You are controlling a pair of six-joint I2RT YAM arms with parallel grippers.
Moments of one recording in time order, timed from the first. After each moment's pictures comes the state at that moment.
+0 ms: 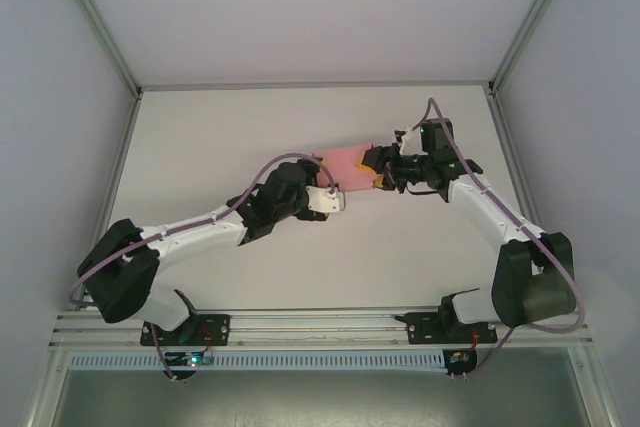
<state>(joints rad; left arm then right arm) -0.78 1.48 0.86 0.12 -0.01 0.95 0.19 1.39 0.94 -0.31 -0.90 0.97</state>
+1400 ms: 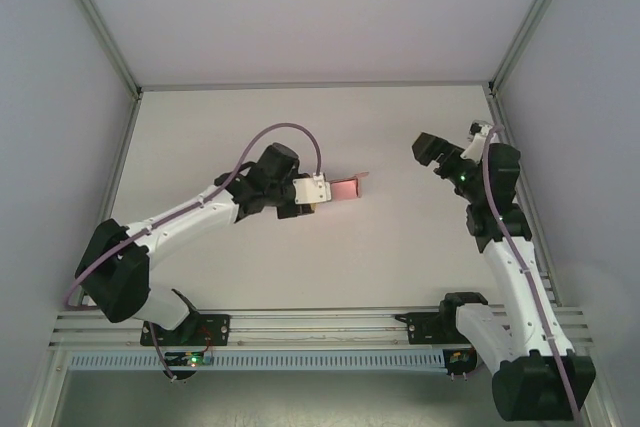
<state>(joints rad) -0.64 1.47 1.06 -0.46 0.28 0.77 -0.02 0.87 0.74 -0.15 -0.35 0.54</state>
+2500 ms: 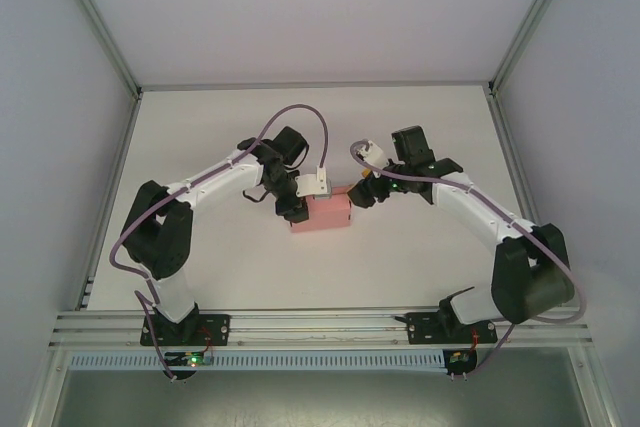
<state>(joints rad) -0.57 1.78 1.36 -0.91 0.44 0.78 0.35 1.43 0.97 -0.47 -0.51 -0.34</state>
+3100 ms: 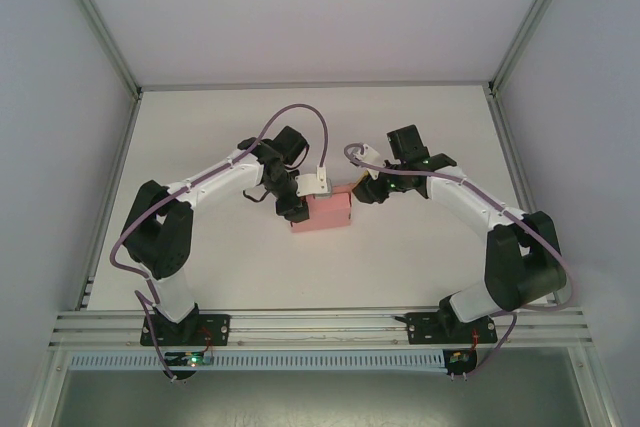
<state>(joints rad) -0.57 1.79 1.37 -0.91 0.44 0.76 0.35 1.49 1.00 -0.52 -0.52 -0.42</state>
